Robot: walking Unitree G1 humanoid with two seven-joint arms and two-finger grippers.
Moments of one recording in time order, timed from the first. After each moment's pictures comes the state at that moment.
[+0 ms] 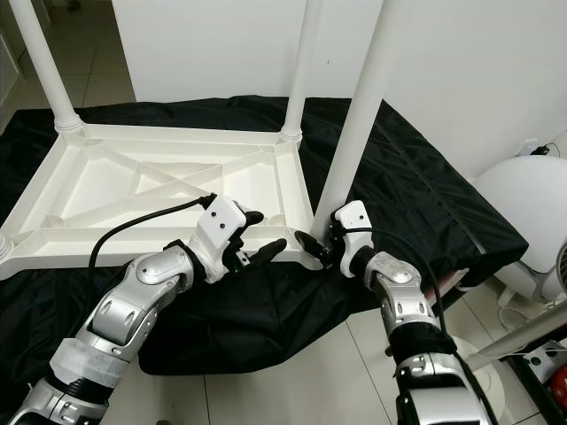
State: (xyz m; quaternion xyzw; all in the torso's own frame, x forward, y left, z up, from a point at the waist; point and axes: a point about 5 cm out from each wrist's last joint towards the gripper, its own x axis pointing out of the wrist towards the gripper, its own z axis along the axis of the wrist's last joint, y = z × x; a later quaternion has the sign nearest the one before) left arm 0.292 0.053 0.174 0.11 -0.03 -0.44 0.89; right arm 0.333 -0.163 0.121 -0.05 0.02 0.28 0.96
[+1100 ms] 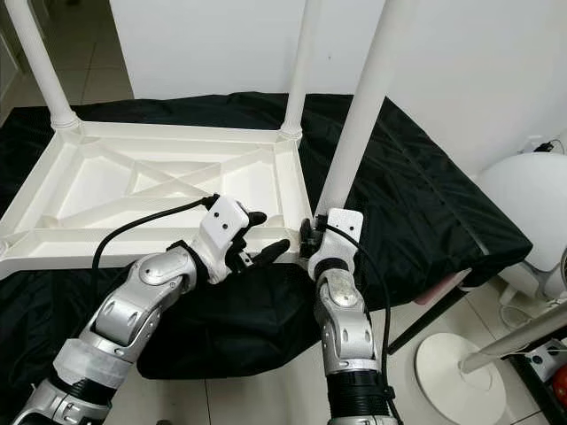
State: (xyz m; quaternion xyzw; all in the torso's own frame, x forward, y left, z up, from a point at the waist) left arm 0.291 0.050 0.174 0.10 -0.03 -0.45 0.89; right arm 0.303 -0.128 0.134 0.06 0.01 -0.04 1.00
